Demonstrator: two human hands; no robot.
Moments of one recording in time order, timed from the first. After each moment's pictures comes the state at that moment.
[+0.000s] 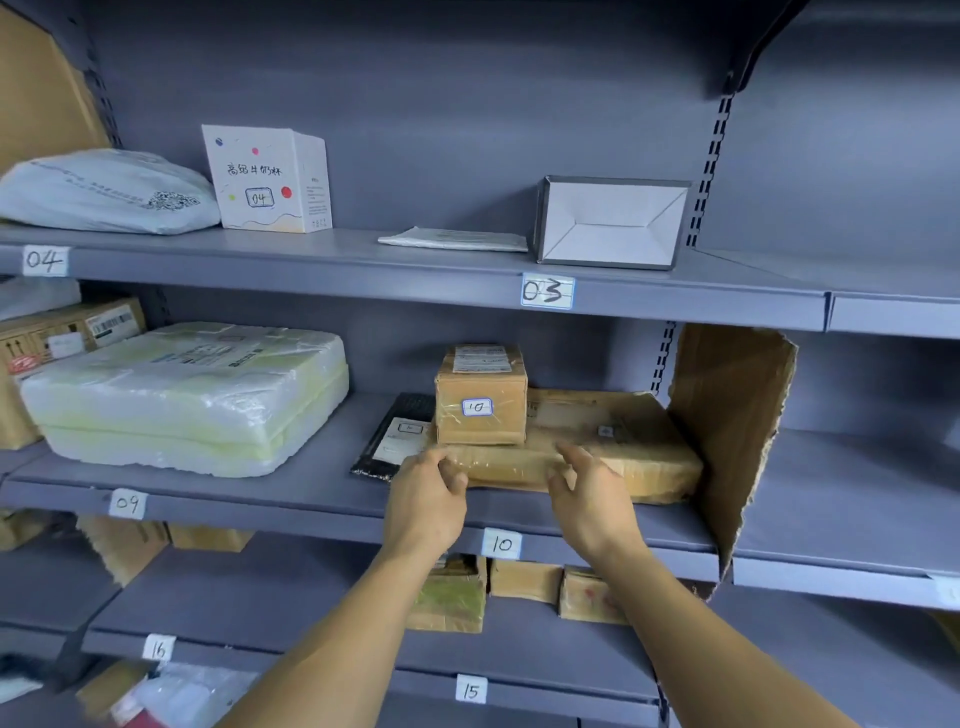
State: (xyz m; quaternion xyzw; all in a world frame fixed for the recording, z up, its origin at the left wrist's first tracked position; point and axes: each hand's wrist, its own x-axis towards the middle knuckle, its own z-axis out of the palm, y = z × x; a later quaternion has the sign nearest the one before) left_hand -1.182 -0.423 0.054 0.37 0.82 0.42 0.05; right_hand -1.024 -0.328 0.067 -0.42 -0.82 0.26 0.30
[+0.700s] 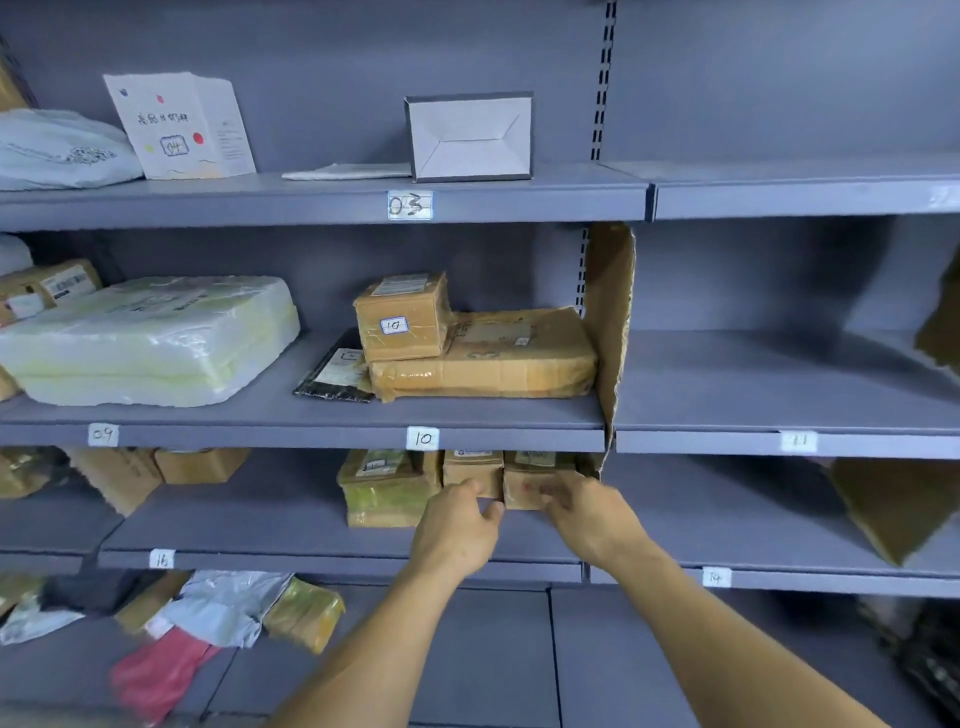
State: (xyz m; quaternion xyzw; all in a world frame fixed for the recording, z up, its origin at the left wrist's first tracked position) left_hand -1.010 -0.457 0.001 0.43 0.84 0.28 0.17; right_hand -0.868 -0.357 0.000 -0.47 -0.83 0.29 0.10
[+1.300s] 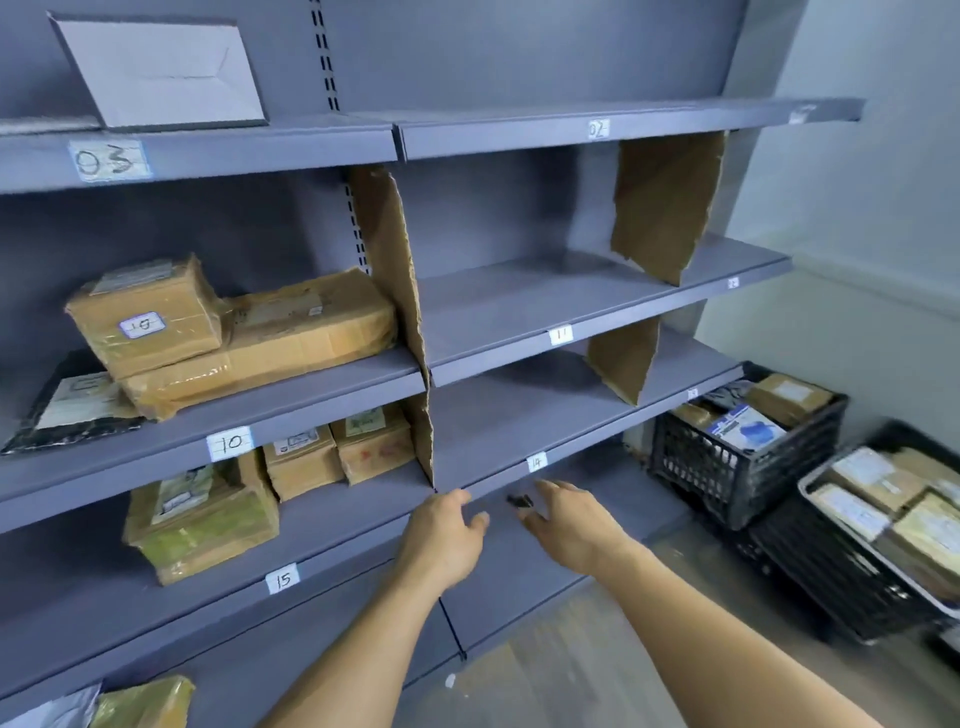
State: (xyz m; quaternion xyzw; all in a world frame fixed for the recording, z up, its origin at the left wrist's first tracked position) left_hand -0.910 -0.456 -0.041 0.63 0.71 0.17 0.26; right_hand -0.735 -0.435 -0.048 -0.65 -0.72 0.24 0.08
